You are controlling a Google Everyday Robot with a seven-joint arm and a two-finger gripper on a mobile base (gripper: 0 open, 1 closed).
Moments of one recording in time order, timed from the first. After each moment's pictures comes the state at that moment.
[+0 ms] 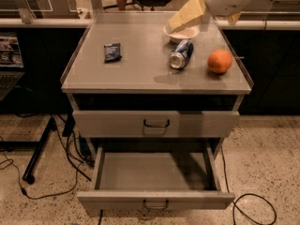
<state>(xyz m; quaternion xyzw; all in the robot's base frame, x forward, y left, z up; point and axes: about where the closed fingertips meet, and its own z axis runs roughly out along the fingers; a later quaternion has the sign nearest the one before) 0.640 -0.144 0.995 -0.16 0.94 0.08 0.29</state>
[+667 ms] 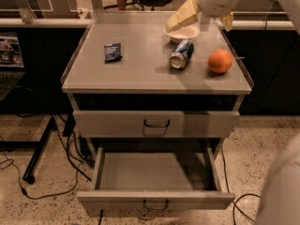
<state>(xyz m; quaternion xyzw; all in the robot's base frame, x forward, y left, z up) 0.686 -0.149 0.968 -0.10 0.96 0.07 0.24</state>
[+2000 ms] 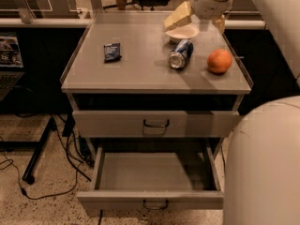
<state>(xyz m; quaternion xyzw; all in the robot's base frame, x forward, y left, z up) 0.725 -0.142 0.944 -0.08 0.97 0.08 0.23</state>
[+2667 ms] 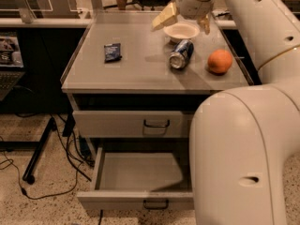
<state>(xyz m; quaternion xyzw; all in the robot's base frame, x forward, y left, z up) 0.756 -0.114 0.929 -0.07 0.97 0.09 0.21</state>
